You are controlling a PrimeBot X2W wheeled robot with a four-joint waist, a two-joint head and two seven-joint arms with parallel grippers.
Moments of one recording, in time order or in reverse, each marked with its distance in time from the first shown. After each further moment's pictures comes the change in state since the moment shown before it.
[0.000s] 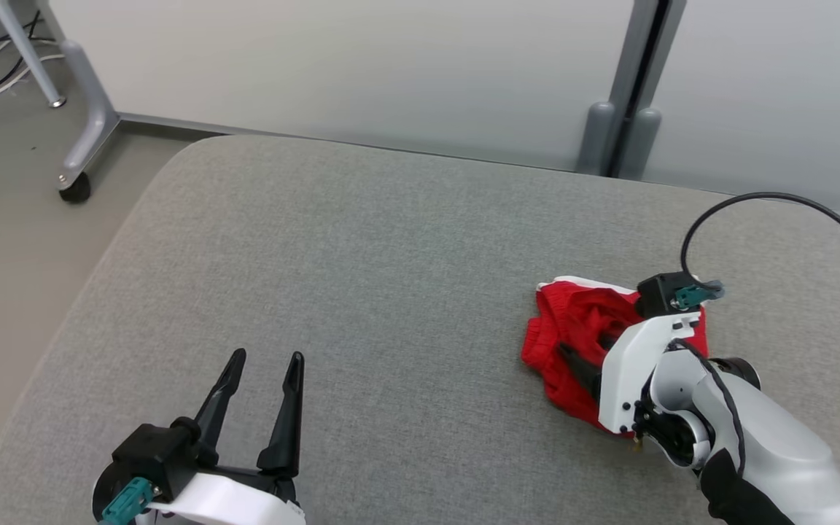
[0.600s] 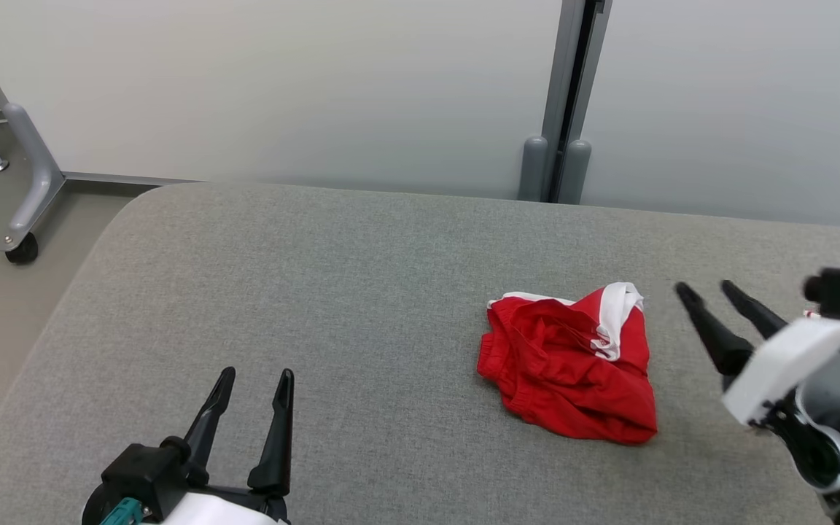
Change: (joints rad) left arm 0.053 0.023 0.013 -0.032 -0.004 0.022 -0.002; right arm 0.255 -0.244 -0.290 -0.499 -0.008 0.000 -0.099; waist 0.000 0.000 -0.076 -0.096
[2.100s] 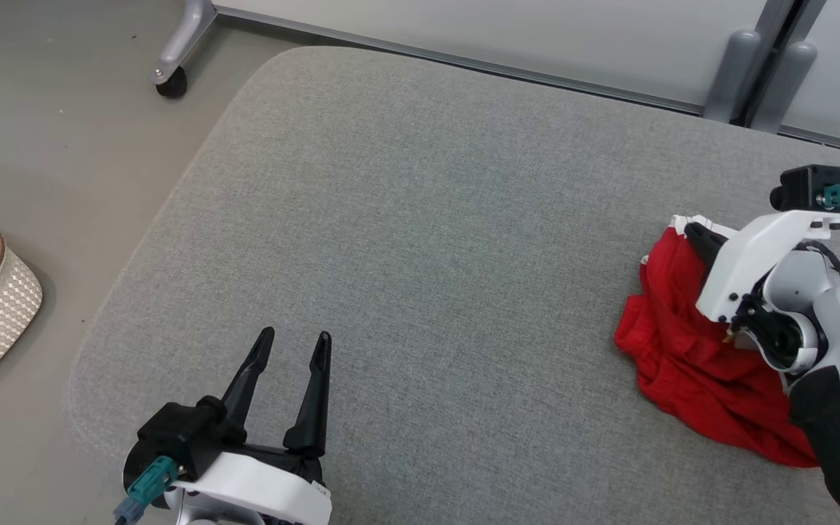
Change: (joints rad) left arm -0.107 -0.082 -0.023 0.073 0.009 -0.063 -0.007; right arm -0.288 0.153 -0.118 0.358 -0.184 0.000 0.225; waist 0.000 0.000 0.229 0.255
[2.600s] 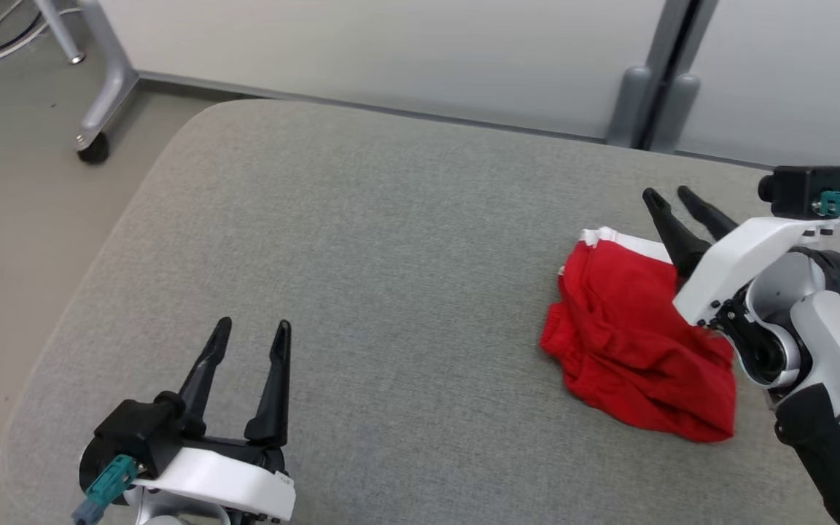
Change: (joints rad) left arm 0.010 0.035 0.055 -0.010 0.020 0.009 -0.003; right arm 0.020 -0.018 0.131 -0.144 0.093 0.000 -0.231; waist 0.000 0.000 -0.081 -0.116
